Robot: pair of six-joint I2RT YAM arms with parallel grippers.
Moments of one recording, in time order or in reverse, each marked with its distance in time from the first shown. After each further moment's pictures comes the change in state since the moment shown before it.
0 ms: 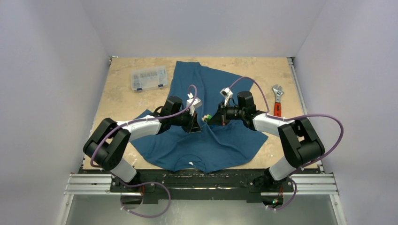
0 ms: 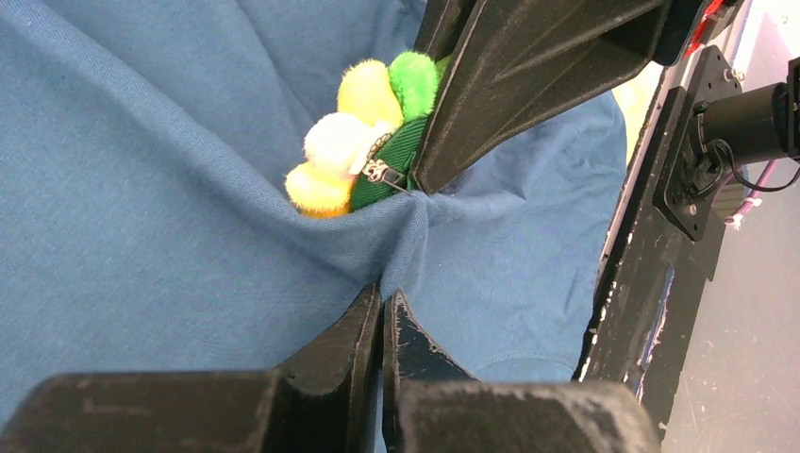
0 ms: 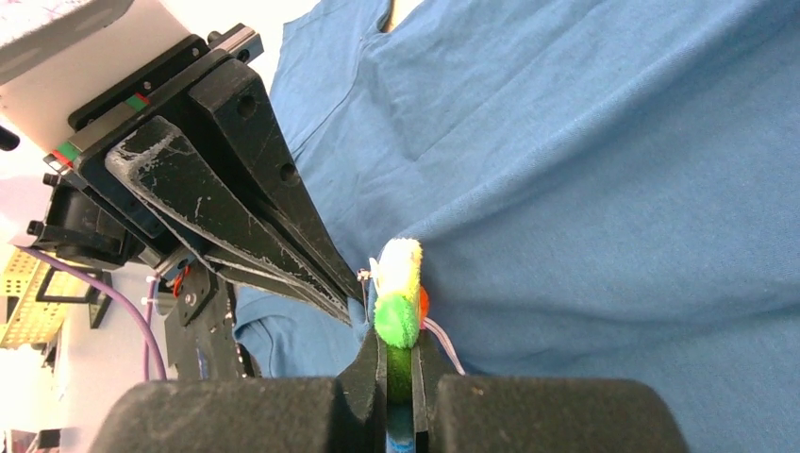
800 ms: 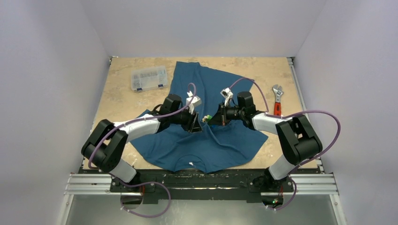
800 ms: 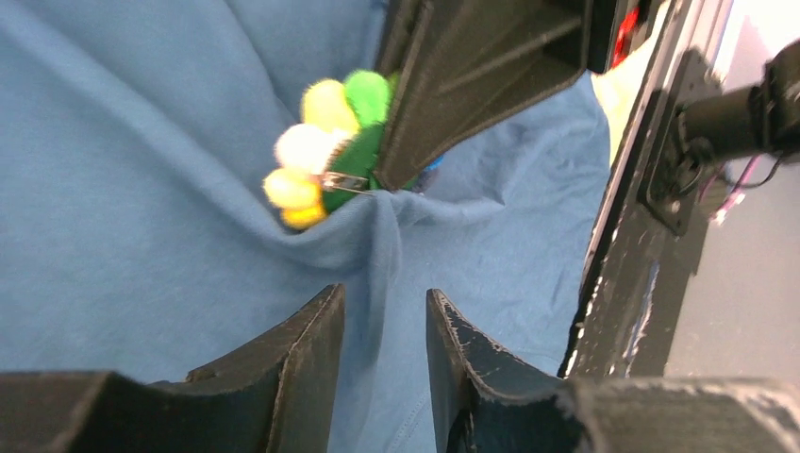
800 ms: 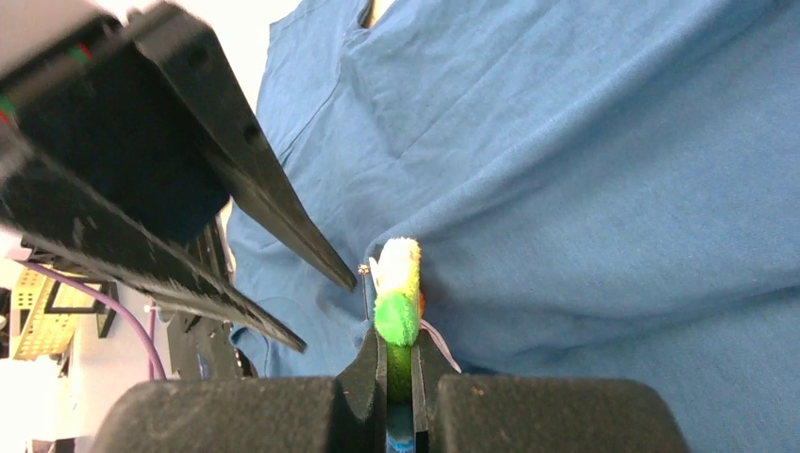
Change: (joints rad) left arm -0.003 -0.002 0.027 -0.055 0.016 0.030; right arm -0.011 0.042 0.001 0.022 -0.003 0.034
